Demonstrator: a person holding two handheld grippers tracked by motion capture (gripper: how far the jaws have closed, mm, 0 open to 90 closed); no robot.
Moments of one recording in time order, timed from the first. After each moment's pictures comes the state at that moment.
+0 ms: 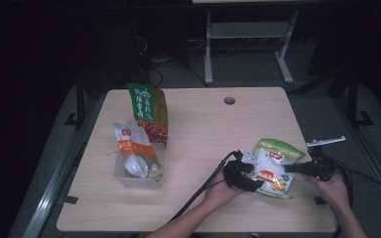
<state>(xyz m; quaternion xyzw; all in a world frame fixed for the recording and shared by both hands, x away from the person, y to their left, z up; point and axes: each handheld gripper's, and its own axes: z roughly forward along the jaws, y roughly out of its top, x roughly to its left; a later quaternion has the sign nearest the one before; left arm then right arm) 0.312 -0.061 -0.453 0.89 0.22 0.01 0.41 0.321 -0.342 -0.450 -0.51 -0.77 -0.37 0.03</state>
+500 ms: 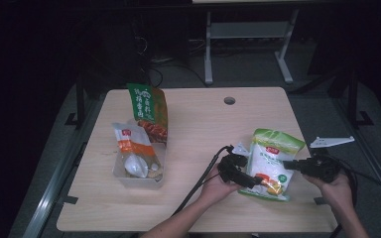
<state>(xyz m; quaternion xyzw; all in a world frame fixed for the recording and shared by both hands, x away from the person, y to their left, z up) 0.326 -0.046 -0.450 0.86 0.26 -0.04 0.44 0.297 -0.326 -0.412 -0.43 -0.80 -0.42 -0.04</state>
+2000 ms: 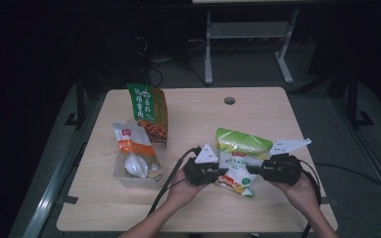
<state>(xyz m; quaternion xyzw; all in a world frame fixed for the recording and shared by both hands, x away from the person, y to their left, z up) 0.299 0.042 -0.421 0.86 0.21 0.08 0.46 0.289 -0.223 -0.396 -0.32 -0.84 -0.43 -0.06</state>
